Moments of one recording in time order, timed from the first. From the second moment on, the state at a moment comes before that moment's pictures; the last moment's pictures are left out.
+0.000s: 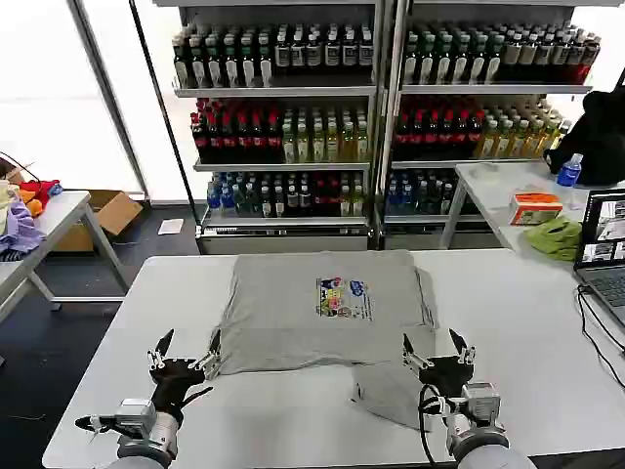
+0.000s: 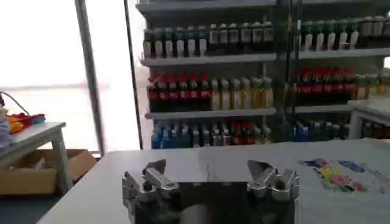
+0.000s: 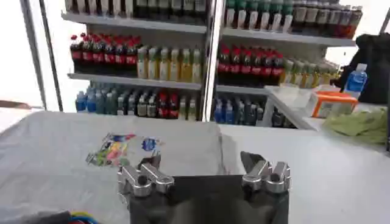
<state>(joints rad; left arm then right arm) 1.52 -1.36 -0.56 -2.19 -0.19 0.35 -0.09 -1.48 1.15 0.36 2.28 0.34 -0.57 0.38</state>
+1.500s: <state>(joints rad) 1.44 -1.28 -0.51 -1.99 -0.28 0.45 -0.06 -1.68 1.19 0.30 2.27 0.28 -0.57 0.46</state>
